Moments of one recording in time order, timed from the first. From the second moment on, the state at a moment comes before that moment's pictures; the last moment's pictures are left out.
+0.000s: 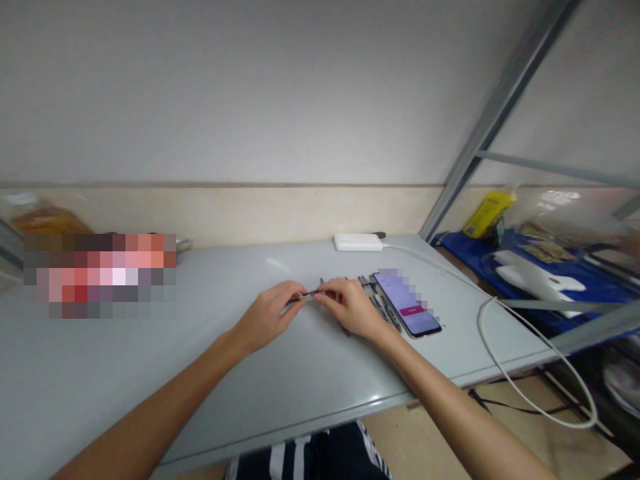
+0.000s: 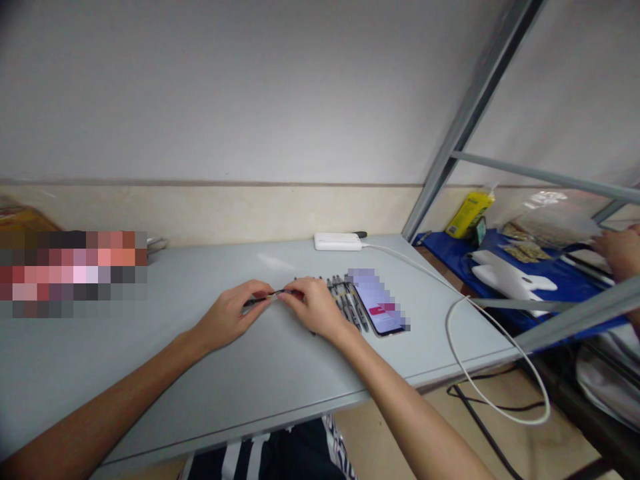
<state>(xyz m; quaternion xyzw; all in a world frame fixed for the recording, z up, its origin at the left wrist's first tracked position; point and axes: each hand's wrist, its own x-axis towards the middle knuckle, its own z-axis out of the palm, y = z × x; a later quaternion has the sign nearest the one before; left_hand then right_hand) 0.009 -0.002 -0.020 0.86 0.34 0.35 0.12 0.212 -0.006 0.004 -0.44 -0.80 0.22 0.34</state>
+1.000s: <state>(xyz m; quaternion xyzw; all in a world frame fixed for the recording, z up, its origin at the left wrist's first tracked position) -0.007 0.012 -0.010 0.77 0.39 0.50 0.09 0.233 -0.001 -0.018 -0.41 -0.51 0.54 0.52</state>
